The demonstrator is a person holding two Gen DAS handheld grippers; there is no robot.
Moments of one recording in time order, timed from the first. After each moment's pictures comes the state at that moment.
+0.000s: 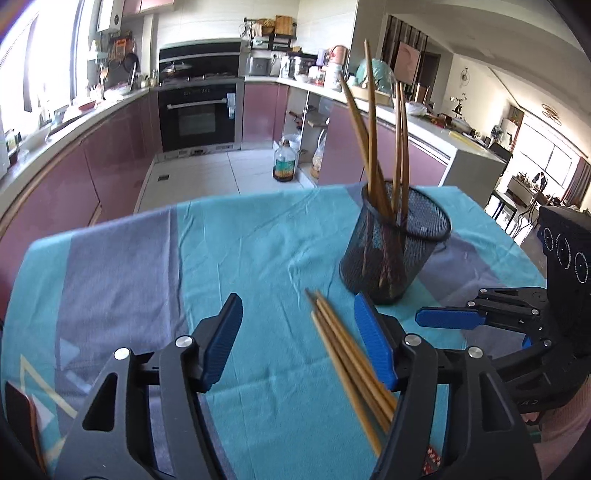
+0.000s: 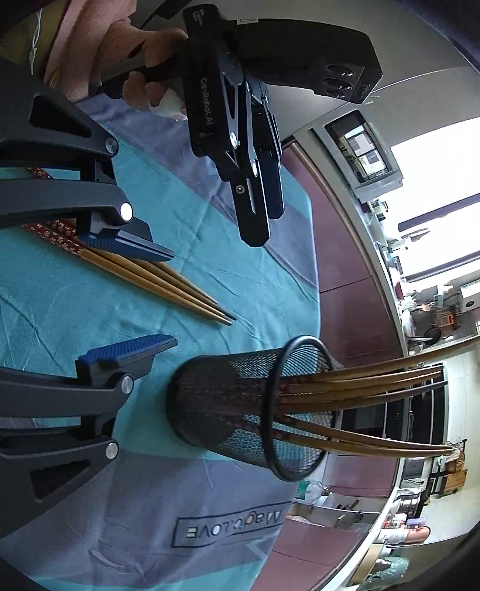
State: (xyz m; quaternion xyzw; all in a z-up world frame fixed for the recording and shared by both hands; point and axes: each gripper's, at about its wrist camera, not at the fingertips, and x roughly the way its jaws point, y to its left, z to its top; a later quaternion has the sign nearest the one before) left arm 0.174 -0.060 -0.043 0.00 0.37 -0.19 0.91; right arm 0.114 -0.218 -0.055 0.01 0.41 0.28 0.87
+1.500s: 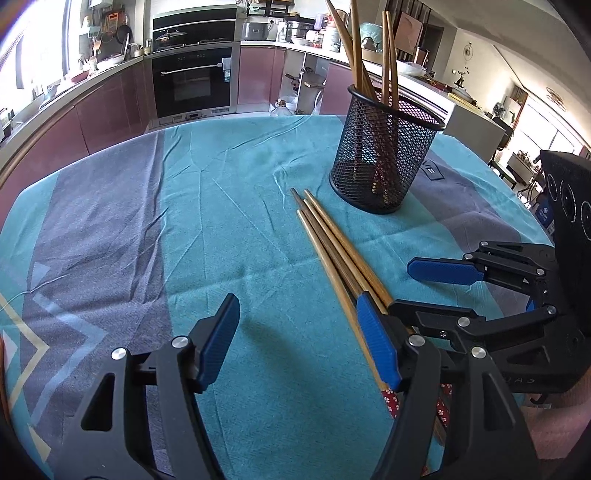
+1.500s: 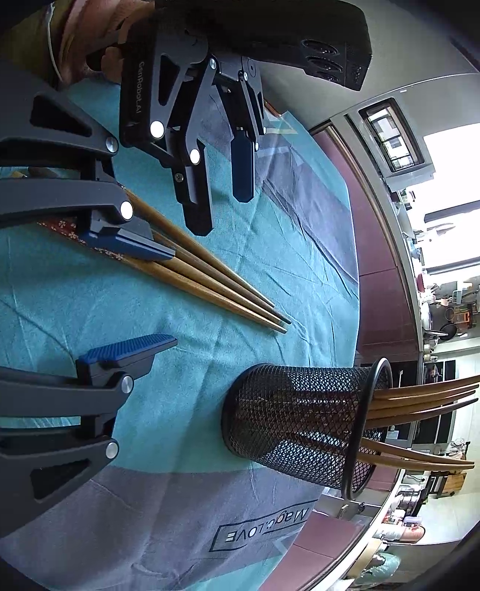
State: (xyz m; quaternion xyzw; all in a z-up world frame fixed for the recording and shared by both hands) left arm 0.137 -0.067 -0.102 0.02 0.43 -0.19 0.88; right arm 0.093 -0.198 -0.081 -0.03 0.43 0.24 0.87
